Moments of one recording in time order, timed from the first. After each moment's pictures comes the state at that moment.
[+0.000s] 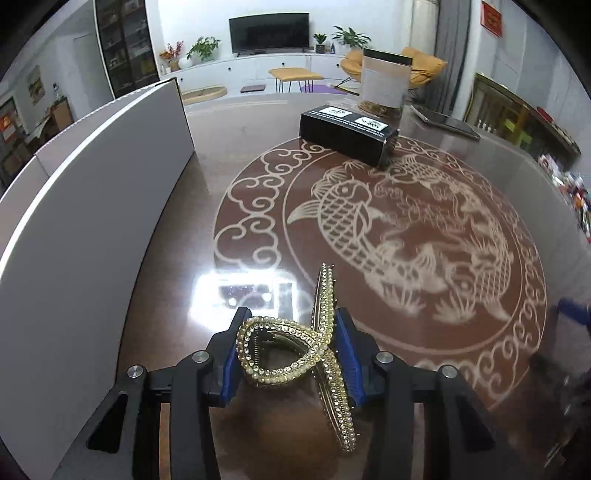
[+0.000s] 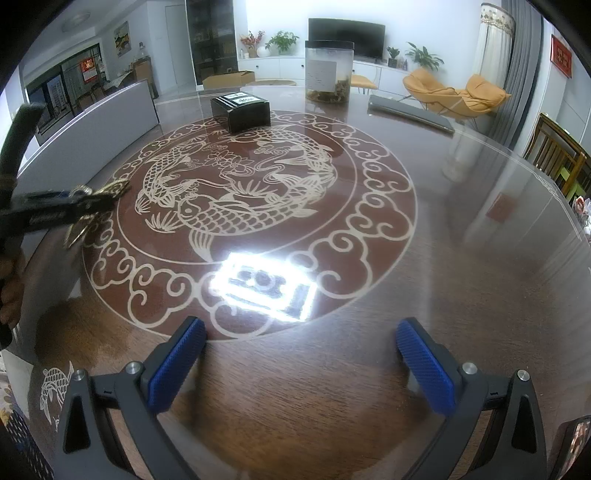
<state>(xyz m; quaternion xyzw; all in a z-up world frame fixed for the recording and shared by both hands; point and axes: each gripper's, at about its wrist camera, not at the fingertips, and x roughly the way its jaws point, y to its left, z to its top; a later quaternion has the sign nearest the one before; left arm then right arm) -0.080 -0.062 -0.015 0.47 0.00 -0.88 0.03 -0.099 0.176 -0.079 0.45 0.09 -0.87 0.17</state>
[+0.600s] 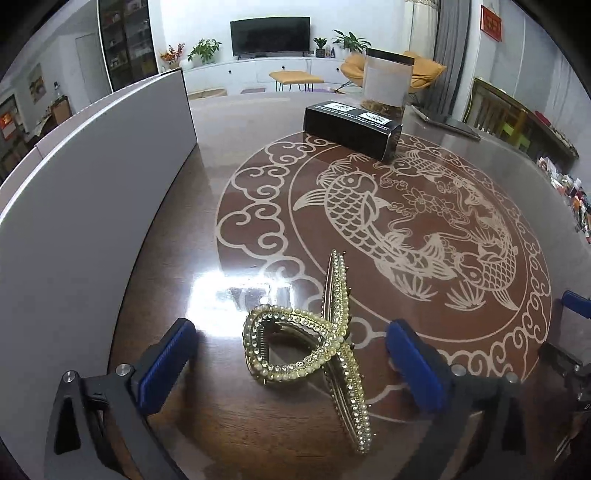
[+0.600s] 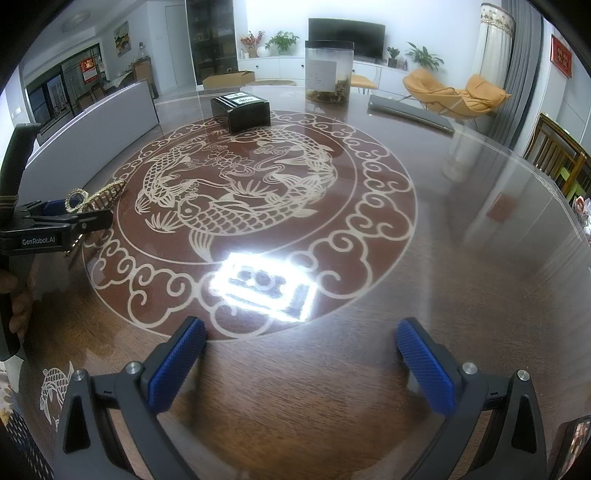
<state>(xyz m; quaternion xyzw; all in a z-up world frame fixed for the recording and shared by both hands) -0.082 -0.067 -0.027 0.46 0.01 -0.89 0.03 -0.099 0.176 -0.078 0.45 0.09 -0.87 0.17</state>
